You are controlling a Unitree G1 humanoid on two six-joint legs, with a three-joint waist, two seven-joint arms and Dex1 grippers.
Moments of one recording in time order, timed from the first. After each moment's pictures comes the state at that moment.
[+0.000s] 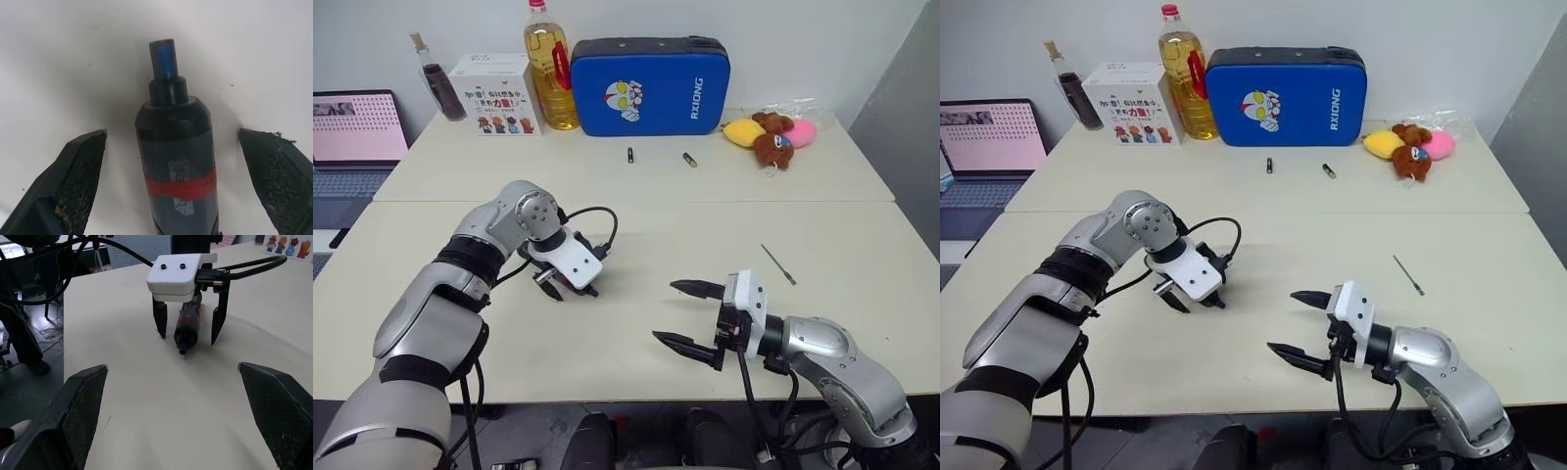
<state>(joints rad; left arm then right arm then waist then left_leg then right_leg) -1.09 0.65 -0.60 0.82 0.44 -0.63 -1.57 -0.06 -0.54 0.20 -0.59 0.46 0.47 0.76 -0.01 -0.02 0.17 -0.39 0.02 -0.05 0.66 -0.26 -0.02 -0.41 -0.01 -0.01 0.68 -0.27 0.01</state>
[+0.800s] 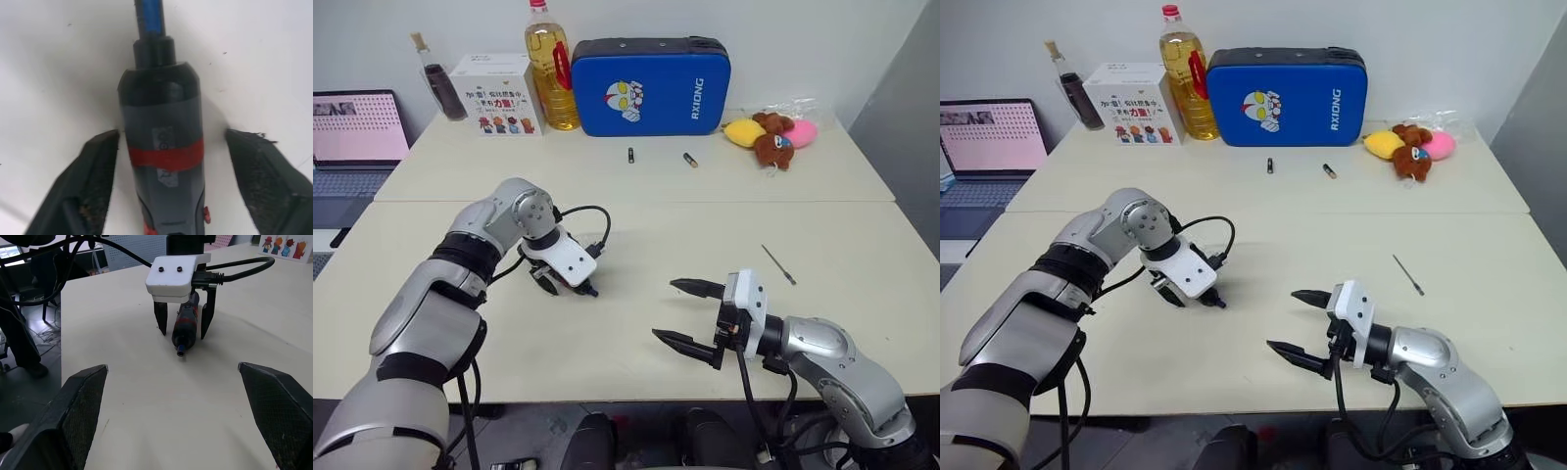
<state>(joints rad) -1.10 0.66 -0.60 0.85 0.45 -0.63 -1.59 -0.06 -0.53 0.20 -0.59 0.46 0.47 0.74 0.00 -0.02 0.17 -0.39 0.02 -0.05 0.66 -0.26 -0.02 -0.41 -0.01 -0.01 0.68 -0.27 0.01</state>
